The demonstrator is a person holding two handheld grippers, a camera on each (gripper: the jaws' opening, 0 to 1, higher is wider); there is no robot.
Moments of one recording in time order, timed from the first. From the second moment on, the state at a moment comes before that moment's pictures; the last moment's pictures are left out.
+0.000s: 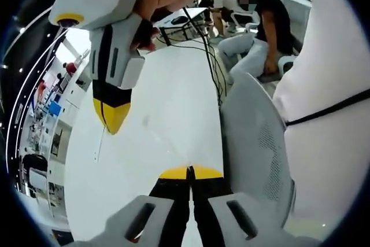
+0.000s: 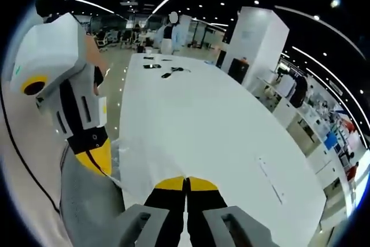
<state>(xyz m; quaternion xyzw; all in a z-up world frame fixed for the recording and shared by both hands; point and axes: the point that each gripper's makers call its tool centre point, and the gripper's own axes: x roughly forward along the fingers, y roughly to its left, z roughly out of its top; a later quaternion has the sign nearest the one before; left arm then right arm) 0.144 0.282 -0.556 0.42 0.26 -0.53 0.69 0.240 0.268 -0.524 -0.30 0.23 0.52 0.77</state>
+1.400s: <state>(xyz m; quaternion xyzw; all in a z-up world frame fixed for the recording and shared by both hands) 0.170 0.279 -0.534 0.40 0.22 -0.49 0.74 0.236 0.257 -0.518 -0.32 0.23 0.51 0.76</state>
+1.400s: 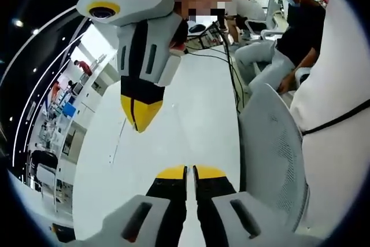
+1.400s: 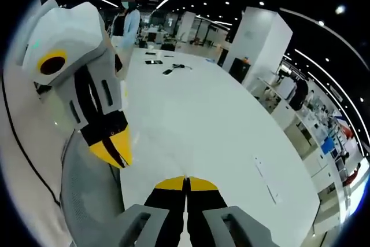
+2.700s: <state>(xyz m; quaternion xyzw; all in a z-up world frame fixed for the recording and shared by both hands) 0.189 0.311 -0.536 0.29 0.22 -0.44 0.82 0.308 0.240 -0.515 -0.39 0.23 0.47 0.76</state>
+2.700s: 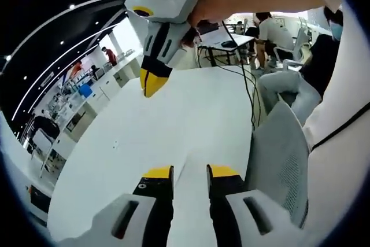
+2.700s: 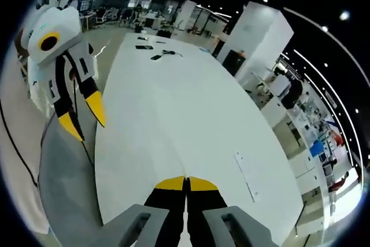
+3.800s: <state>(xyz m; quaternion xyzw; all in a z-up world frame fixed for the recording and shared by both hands) 0.209 0.338 -0.544 0.26 0.23 -0.41 0.84 0.416 0.248 -0.533 -0.50 0.18 0.38 0.76</state>
